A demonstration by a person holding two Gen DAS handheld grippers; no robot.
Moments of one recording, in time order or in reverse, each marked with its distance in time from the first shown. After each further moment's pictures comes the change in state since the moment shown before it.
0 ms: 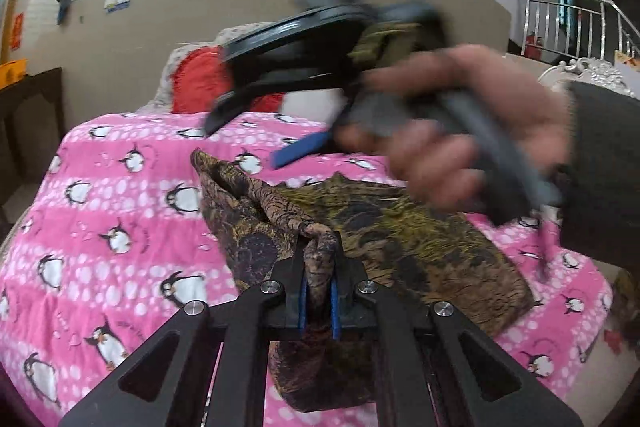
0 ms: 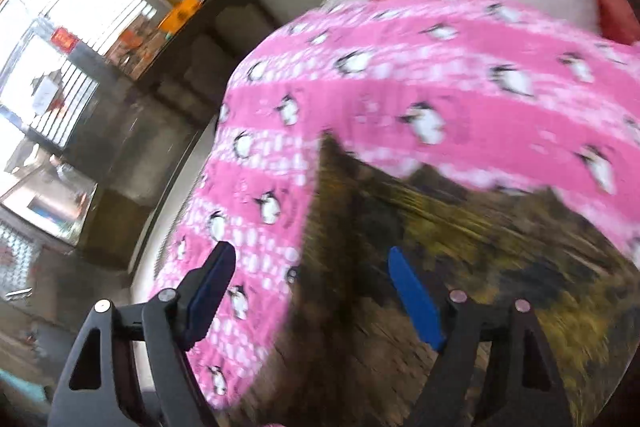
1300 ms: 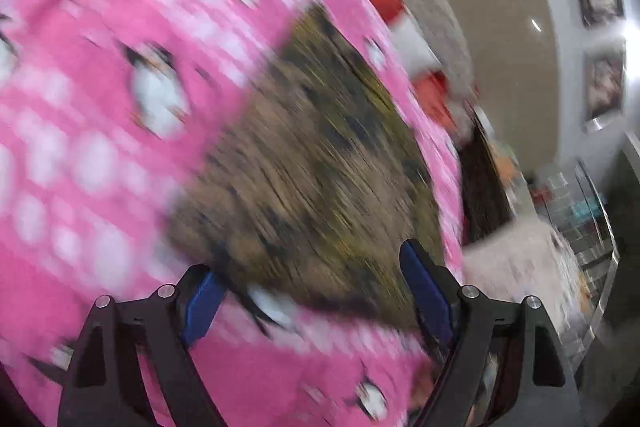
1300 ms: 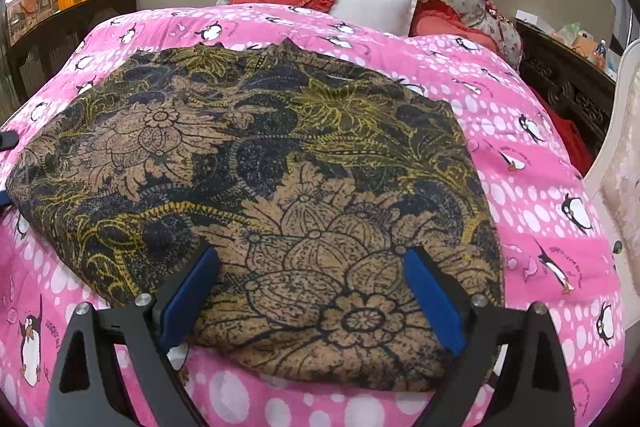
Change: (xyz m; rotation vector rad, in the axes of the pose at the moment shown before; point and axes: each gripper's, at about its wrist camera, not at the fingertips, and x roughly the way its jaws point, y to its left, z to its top) left arm 0.008 0.121 -0.108 -0.825 0.308 -0.238; right arm -0.042 -0.063 -0.261 -0.086 -0.322 -0.782
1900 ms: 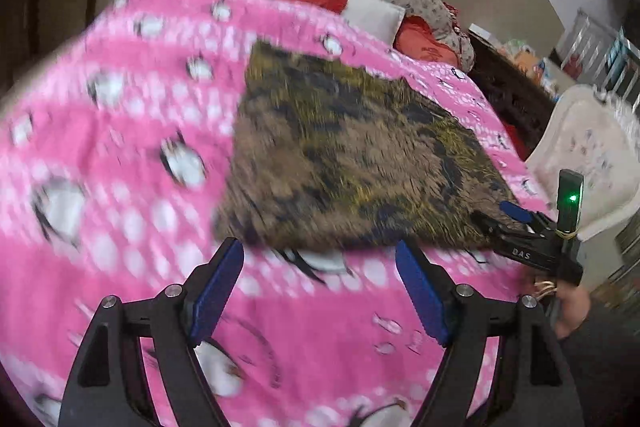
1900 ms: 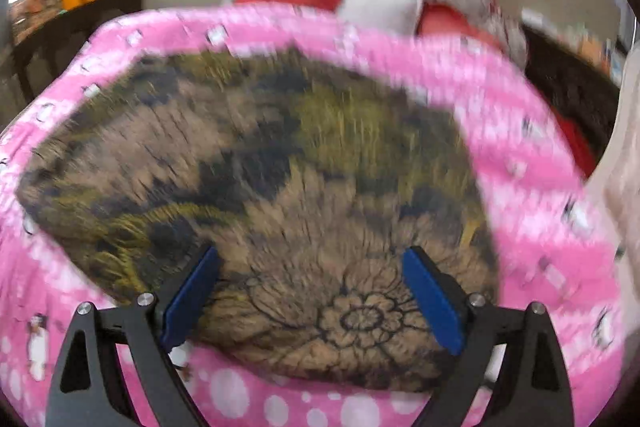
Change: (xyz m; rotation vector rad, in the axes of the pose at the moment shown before) left arm -0.038 -0.030 -0.029 0.439 -0.036 0.256; right arm 0.001 -0.004 0.003 0.008 0.020 0.033
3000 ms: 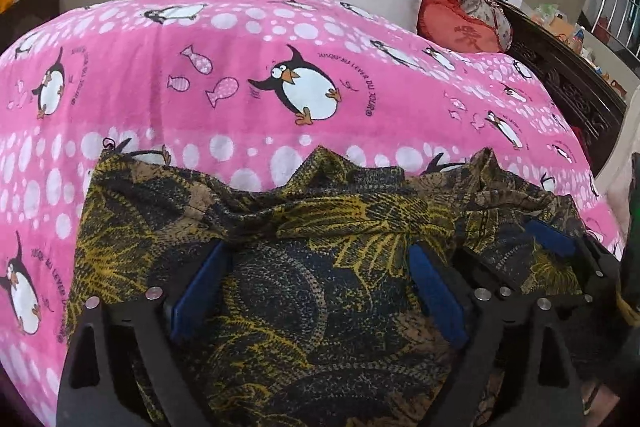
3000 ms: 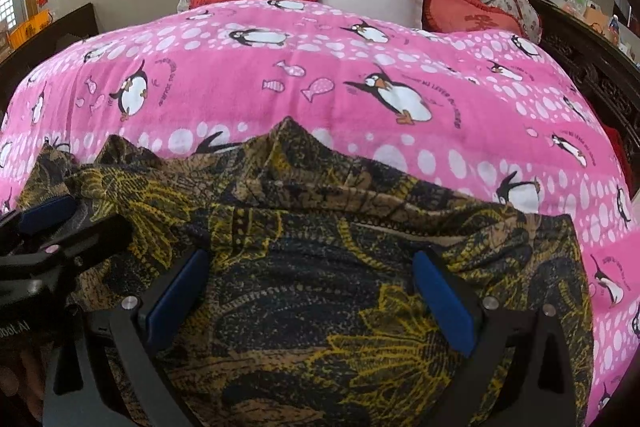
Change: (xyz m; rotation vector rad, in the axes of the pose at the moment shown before) left arm 0.214 -0.040 0.177 0.177 0.034 0.160; right arm 0.148 0.026 0.146 0.124 0.050 -0.034
